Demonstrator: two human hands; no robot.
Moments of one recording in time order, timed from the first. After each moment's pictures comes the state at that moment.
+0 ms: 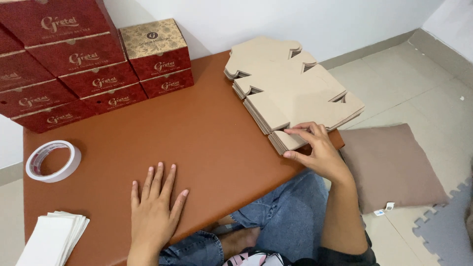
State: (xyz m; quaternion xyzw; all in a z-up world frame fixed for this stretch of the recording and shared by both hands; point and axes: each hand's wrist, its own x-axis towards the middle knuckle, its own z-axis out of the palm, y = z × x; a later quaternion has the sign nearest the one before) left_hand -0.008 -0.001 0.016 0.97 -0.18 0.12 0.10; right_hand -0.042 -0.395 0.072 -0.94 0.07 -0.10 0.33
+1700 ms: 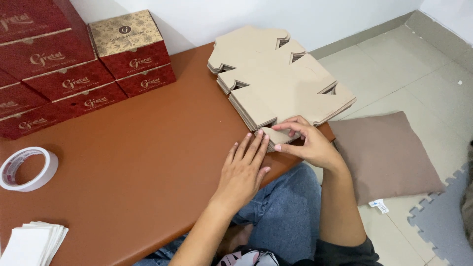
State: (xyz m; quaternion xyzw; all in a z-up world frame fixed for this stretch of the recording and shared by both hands) left_hand -0.001 -0.196 0.042 0.86 -0.46 0.04 0.21; right_hand -0.030 -0.429 0.059 -0.88 0.03 -0.03 0.47
